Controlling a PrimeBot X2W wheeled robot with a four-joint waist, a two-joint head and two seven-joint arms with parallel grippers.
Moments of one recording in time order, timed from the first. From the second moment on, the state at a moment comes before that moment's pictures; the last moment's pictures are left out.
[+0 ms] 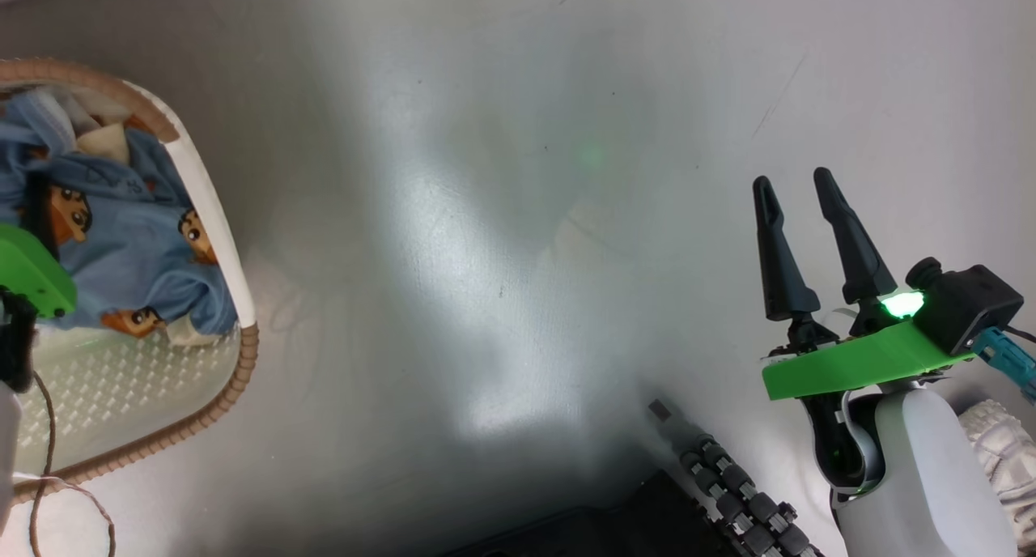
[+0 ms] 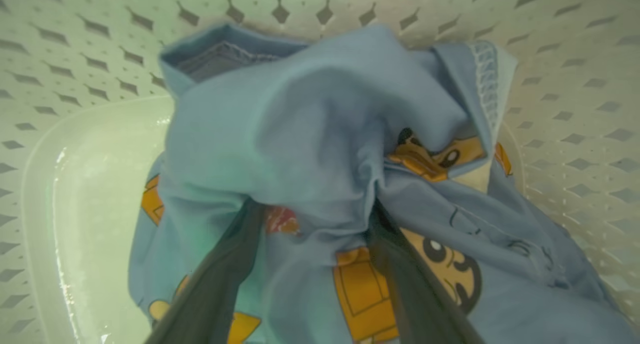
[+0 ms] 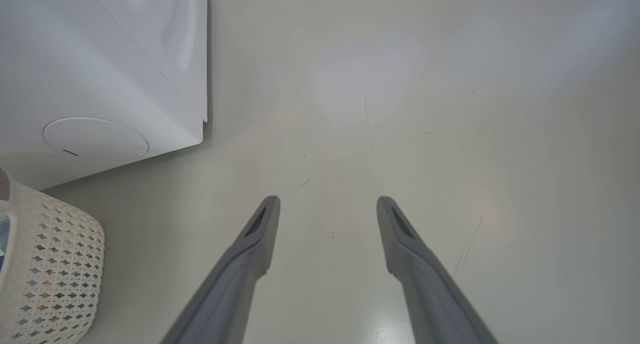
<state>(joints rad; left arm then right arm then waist) -1.03 0.41 -0.52 1.23 -0.77 -0.11 -0.13 -0.37 -0.05 0.03 0.14 0.35 0.13 -0.25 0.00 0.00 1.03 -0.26</state>
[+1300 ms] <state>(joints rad) -0.74 0.31 -0.48 1.05 -0.79 -0.13 -0.25 -0.37 -0.05 0.00 0.19 0.29 0.13 -0.25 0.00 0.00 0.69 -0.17</state>
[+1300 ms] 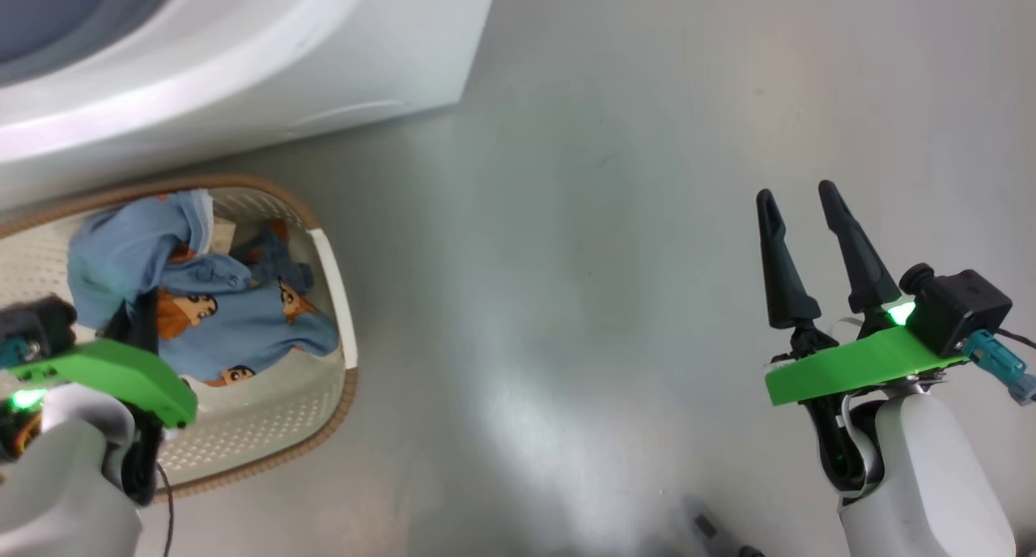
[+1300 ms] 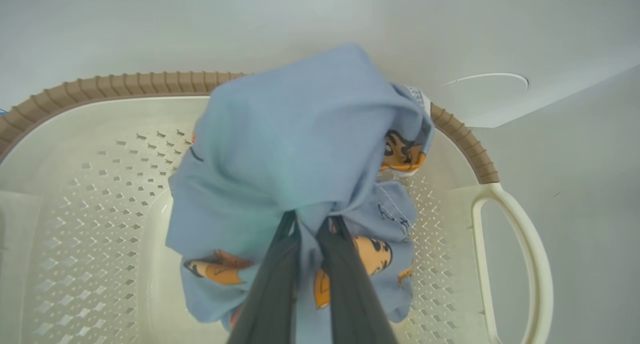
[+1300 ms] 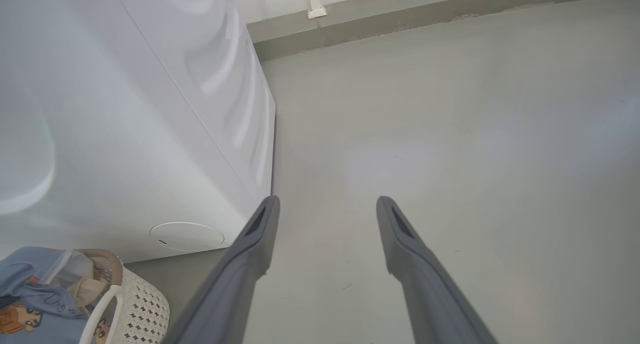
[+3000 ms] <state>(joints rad) -0.05 0.11 0.04 0.19 -0.22 -0.12 -0.25 -0.18 -0.05 0.02 0.32 0.24 0.13 -0.25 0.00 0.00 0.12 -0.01</state>
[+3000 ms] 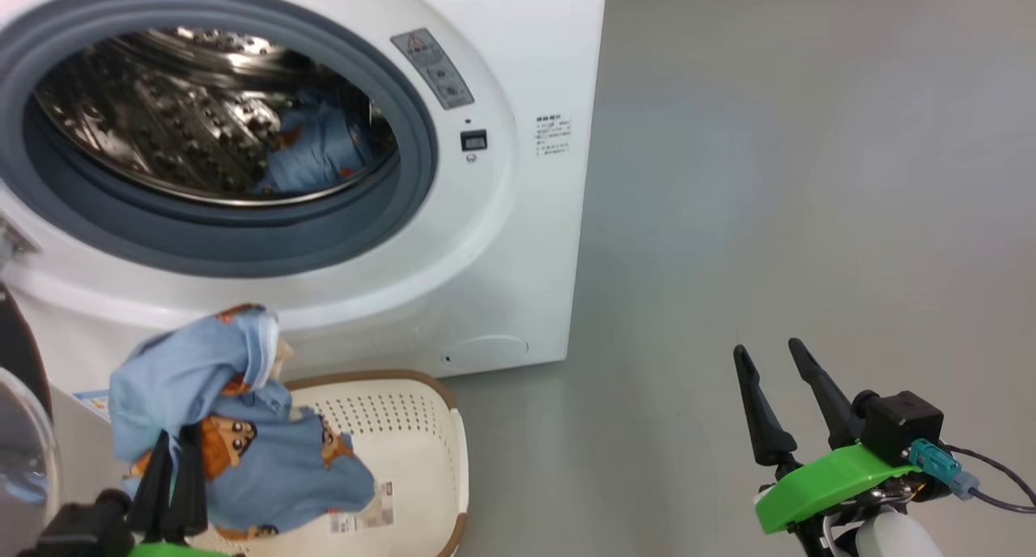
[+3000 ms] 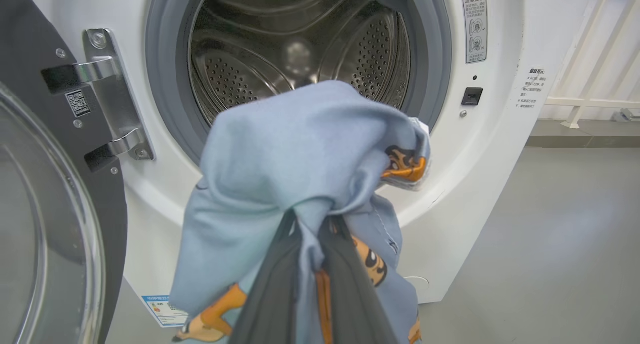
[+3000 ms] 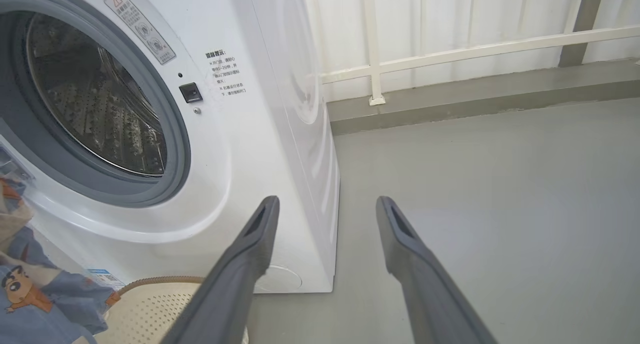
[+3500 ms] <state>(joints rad) 0.10 0.08 0.09 0.13 -0.19 -0.12 -0.25 -0.11 -0.05 0.02 0.33 0.24 0.13 -0.25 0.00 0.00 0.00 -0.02</state>
